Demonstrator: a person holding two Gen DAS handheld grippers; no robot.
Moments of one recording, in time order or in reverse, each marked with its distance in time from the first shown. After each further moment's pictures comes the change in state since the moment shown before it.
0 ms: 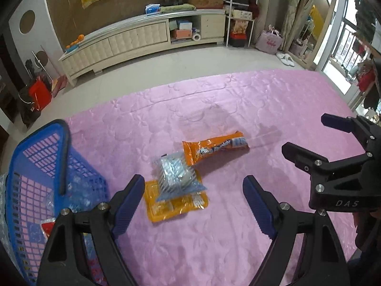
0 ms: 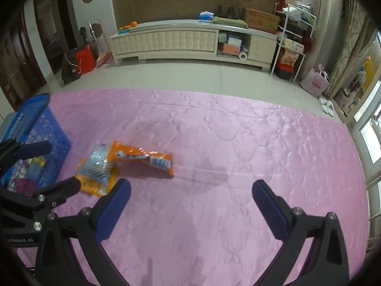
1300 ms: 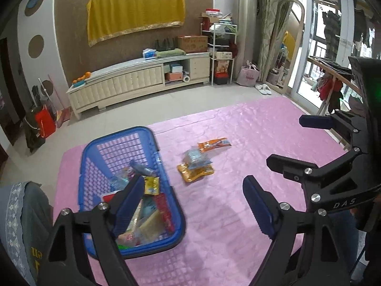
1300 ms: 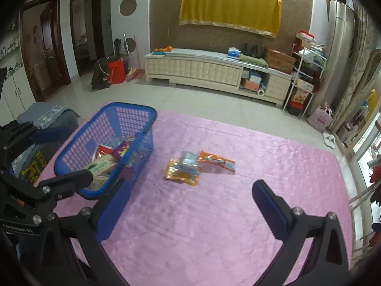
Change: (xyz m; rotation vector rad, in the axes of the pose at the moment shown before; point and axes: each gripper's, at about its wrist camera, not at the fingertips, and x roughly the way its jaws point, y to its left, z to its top) left arm -0.203 0.061 -0.103 0.074 -0.263 -0.073; right arm -0.173 0.124 -0.043 -0.122 -0.166 0.042
